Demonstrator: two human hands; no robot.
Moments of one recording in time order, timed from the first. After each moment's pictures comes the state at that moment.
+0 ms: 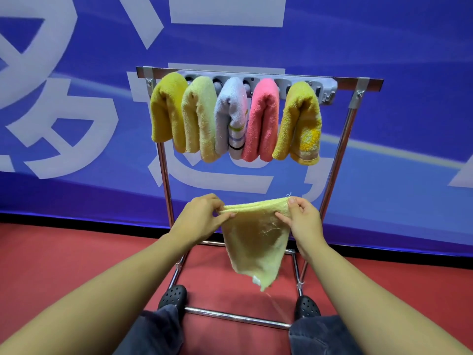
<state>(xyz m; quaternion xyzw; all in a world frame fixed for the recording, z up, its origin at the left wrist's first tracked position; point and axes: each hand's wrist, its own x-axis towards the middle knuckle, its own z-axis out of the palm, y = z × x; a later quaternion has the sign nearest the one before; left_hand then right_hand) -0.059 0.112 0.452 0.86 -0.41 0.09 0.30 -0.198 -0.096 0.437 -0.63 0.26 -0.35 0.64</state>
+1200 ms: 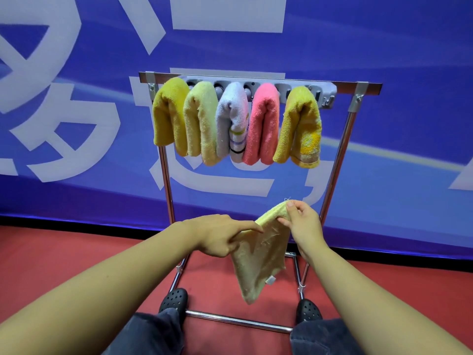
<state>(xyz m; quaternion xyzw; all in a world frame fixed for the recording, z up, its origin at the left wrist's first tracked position) -0.087 0.101 0.486 0.77 -0.64 -0.06 0.01 -0.199 -0.098 0.436 -0.65 0.27 -0.34 0.63</state>
